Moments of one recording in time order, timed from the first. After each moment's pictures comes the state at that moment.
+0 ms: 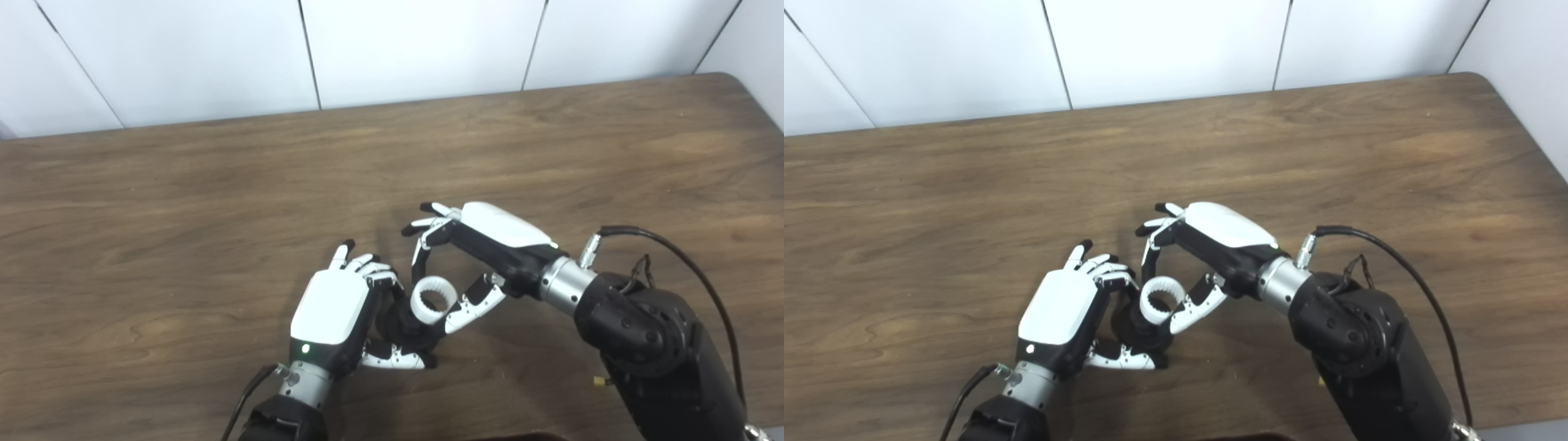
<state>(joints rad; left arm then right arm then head) 0.13 0.08 -0.47 -0.32 1.17 0.07 -0.14 -0.15 -0.29 0.31 -0.71 -0.75 0.47 0.81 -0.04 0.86</state>
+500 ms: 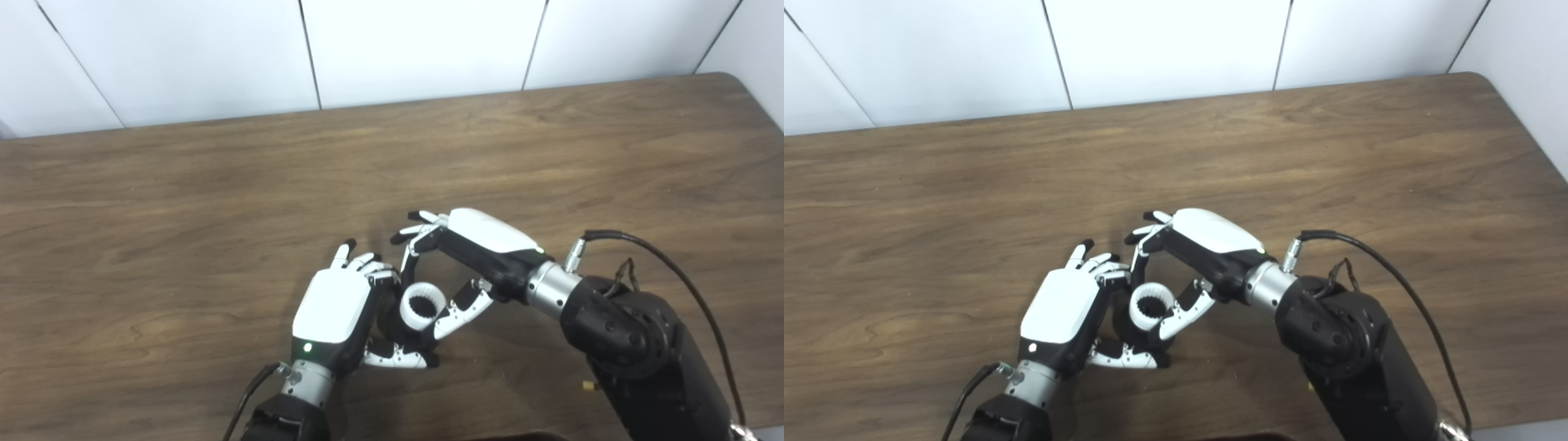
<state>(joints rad) 0.13 0.07 -0.47 -0.32 1.17 0.08 -0.14 -0.15 -0.27 0.34 -0.67 -0.76 0.46 0.78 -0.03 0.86</state>
